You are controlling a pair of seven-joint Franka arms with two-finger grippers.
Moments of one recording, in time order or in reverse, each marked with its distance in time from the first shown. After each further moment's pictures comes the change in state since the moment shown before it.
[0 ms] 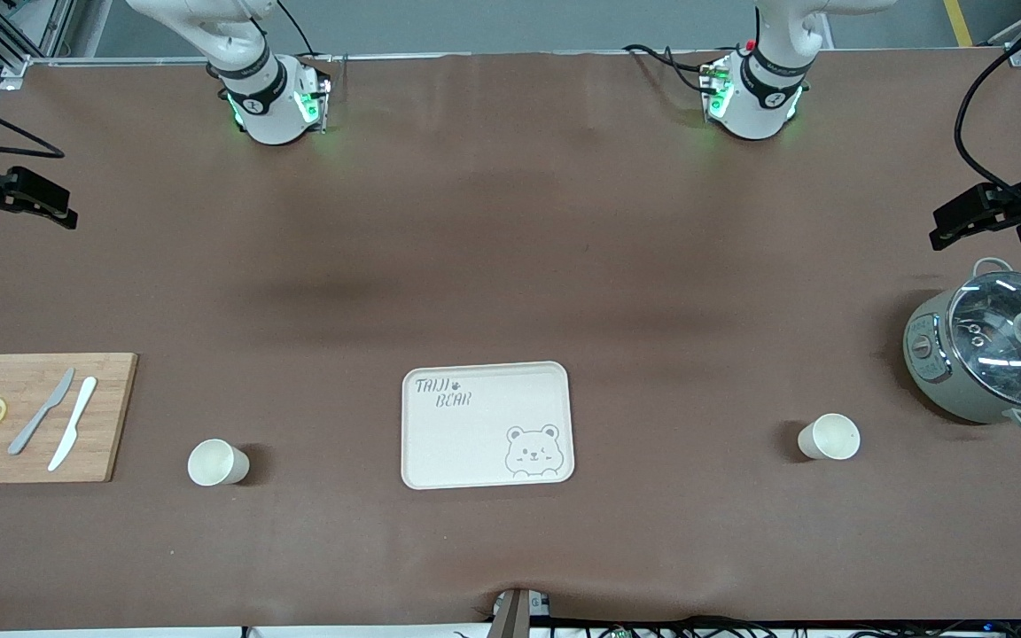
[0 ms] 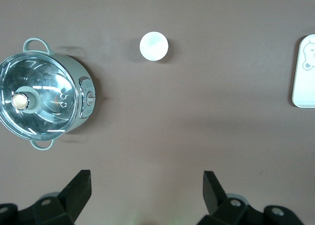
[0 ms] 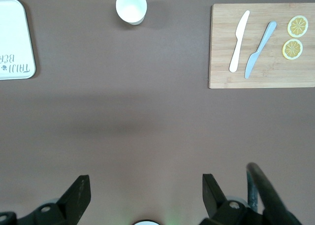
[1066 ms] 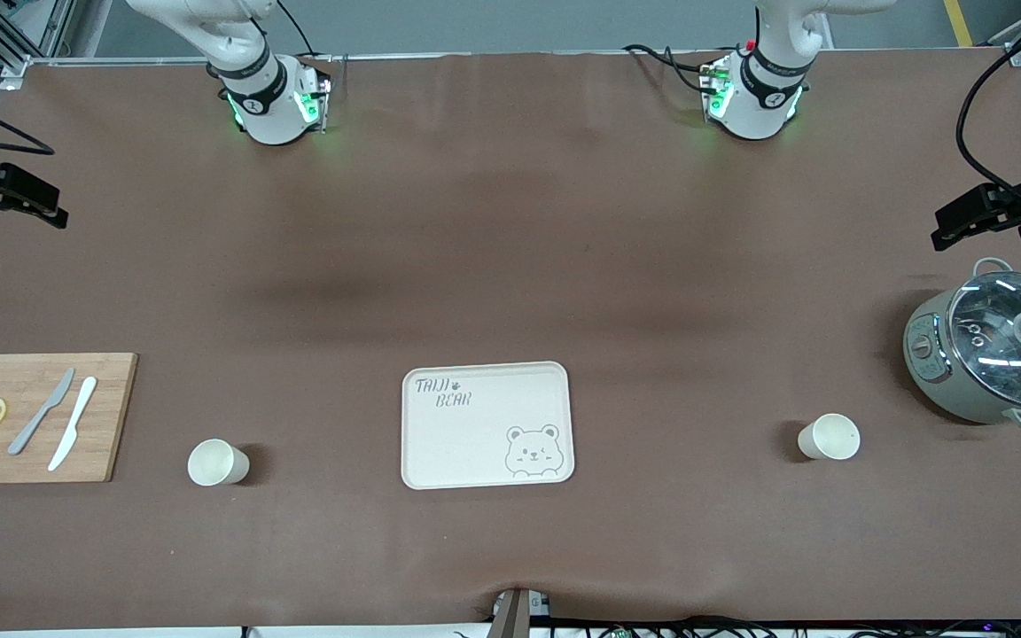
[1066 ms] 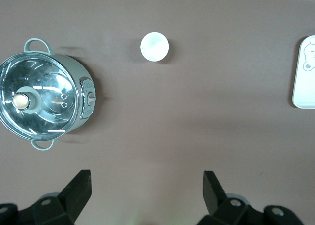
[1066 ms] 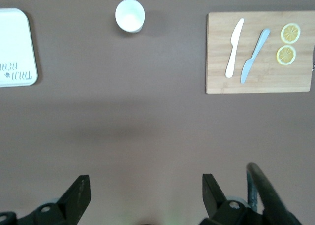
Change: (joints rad) left arm 0.003 0.000 0.000 0.000 0.000 0.002 0.000; right arm -0.001 -0.001 -0.007 0.043 0.000 0.002 0.000
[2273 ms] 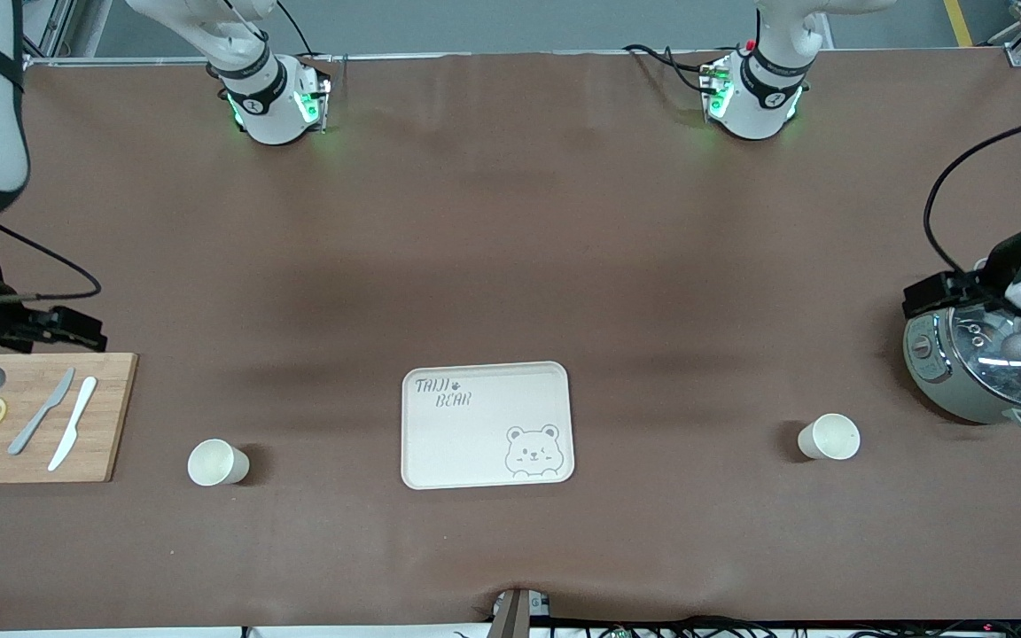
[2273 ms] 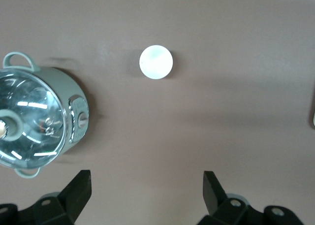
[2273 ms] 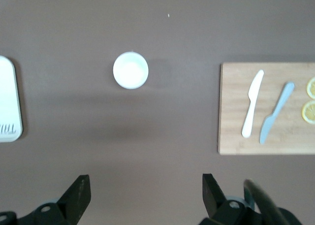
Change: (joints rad) left arm 0.014 0.163 0.001 -0.015 0.002 0.155 0.000; right arm 0.010 0.337 0.006 0.103 0.008 0.297 0.000
